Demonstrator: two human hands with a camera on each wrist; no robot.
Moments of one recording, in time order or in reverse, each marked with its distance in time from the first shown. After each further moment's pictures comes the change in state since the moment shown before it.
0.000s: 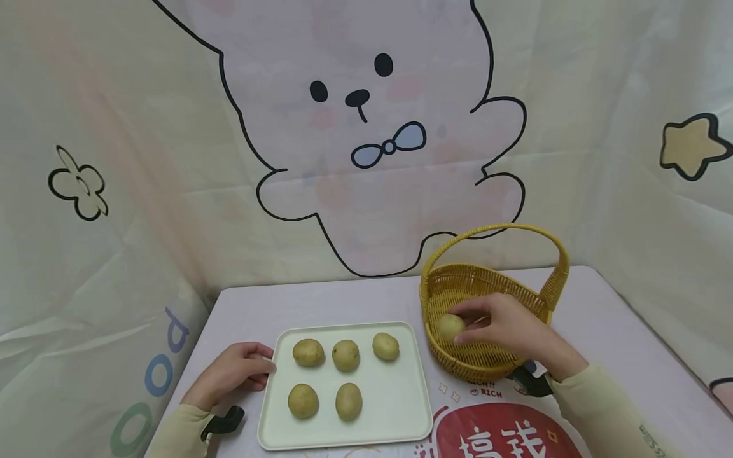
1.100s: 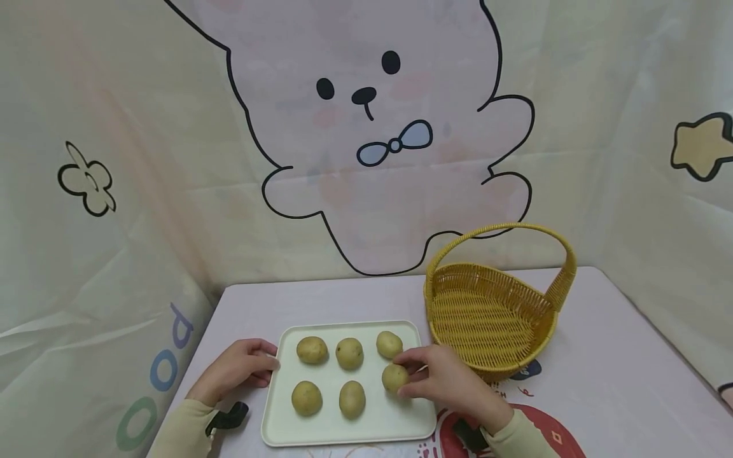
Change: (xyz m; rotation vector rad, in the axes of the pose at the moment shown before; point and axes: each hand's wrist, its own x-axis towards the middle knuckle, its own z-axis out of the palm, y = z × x) left_hand 0.000 0.001 0.000 0.009 0.024 -0.023; right_hand 0.005 -0.031 0.123 0.257 -0.102 -0.102
